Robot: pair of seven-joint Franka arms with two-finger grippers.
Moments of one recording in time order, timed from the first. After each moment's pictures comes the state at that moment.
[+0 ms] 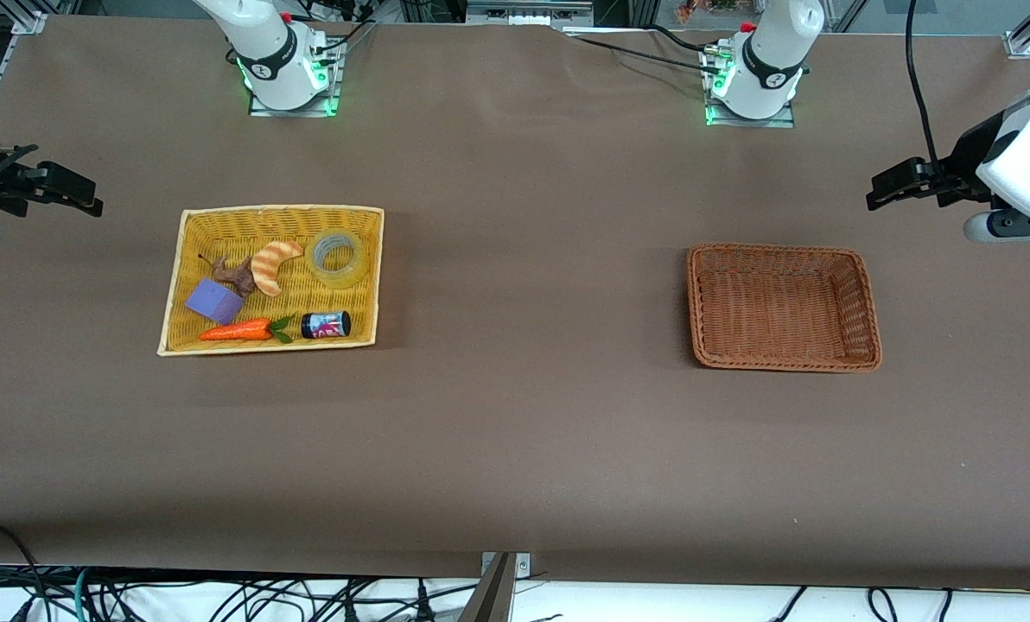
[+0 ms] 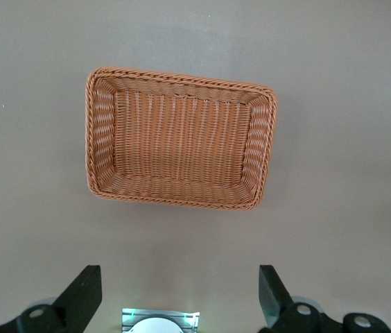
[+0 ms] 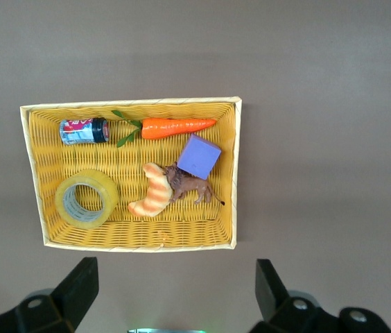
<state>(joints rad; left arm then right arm) -0.11 0.03 0.09 -1.57 -0.07 1.43 -0.12 0.02 0.04 -0.08 -1.60 -0.02 1.54 -0.07</state>
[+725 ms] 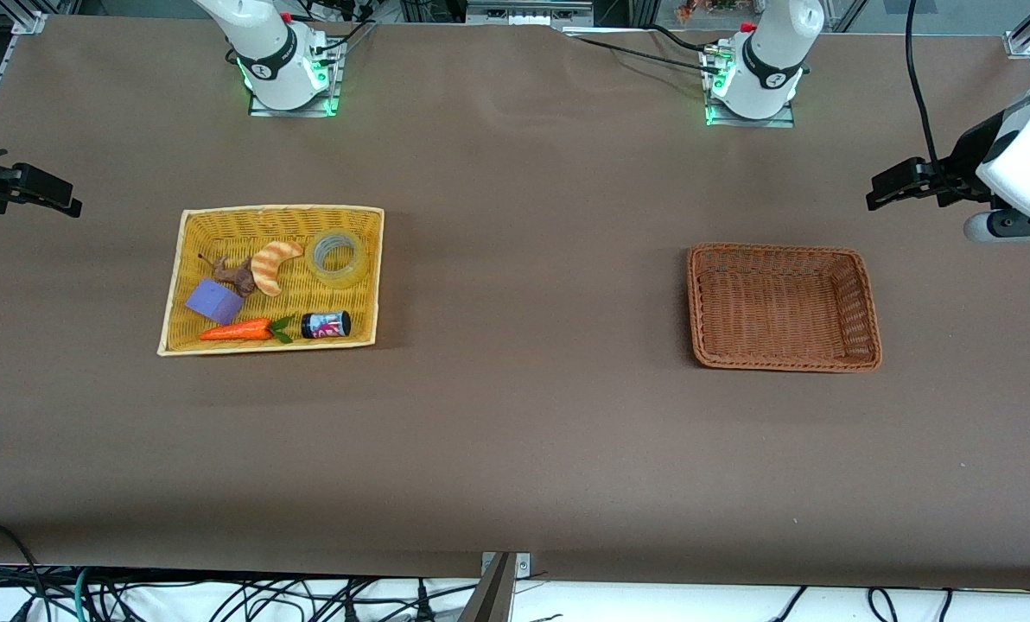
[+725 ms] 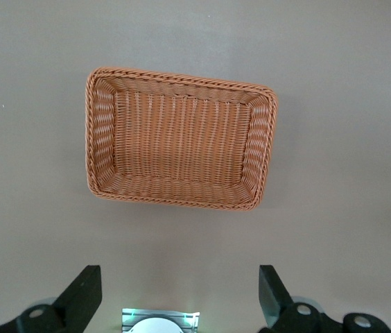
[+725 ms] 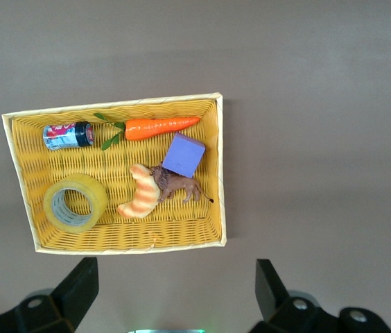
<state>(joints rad) -0.11 0.03 0.09 -1.57 -0.07 1.43 -0.12 0.01 0.04 -0.12 -1.60 -0.02 1.54 -0.07</state>
